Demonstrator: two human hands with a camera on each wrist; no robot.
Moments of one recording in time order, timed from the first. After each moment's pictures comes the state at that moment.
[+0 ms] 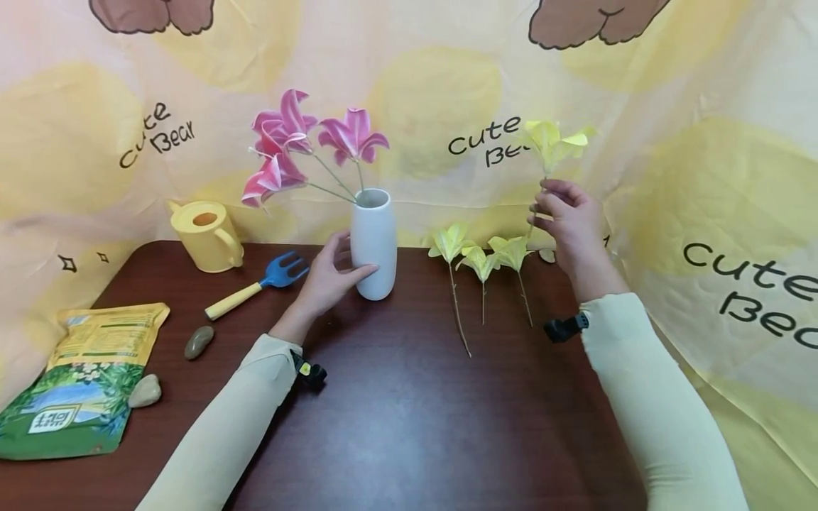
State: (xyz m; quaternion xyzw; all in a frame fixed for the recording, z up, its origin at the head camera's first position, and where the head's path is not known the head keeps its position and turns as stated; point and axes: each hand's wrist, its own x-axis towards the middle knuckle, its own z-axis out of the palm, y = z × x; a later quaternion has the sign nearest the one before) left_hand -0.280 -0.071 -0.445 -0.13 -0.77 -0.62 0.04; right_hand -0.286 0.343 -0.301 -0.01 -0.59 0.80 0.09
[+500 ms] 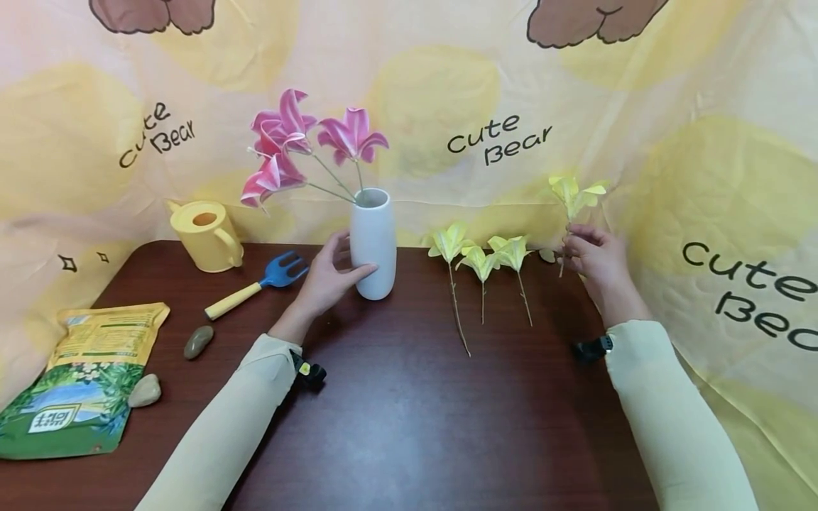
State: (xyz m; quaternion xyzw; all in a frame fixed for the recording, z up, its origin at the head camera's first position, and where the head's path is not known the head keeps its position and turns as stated) left_hand -0.279 -0.071 -0.444 -0.13 -0.78 -0.62 0.04; right_hand -0.269 0.418 -0.349 -0.08 -0.63 0.77 0.03
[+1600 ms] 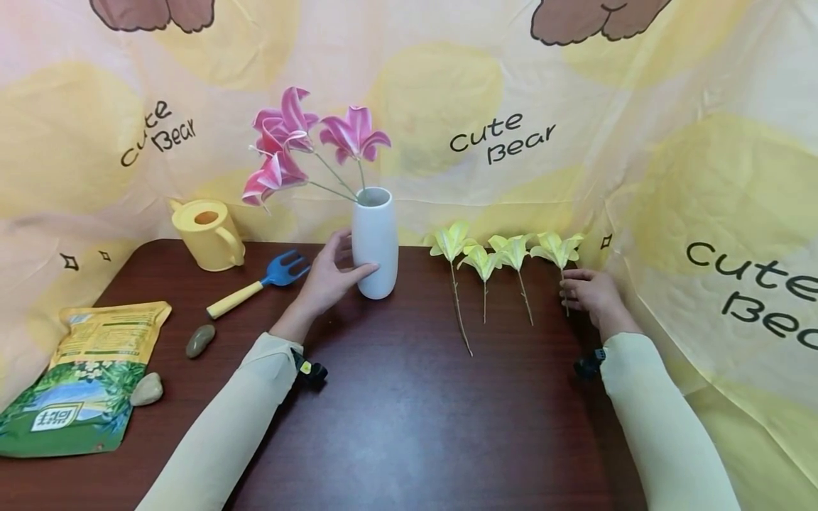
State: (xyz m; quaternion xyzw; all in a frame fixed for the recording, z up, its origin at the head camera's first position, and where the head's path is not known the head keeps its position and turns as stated) left_hand -0.283 -0.072 -0.447 -0.14 -0.77 -0.62 0.04; right_hand -0.280 0.474 -0.439 -0.11 -0.79 0.59 -0.09
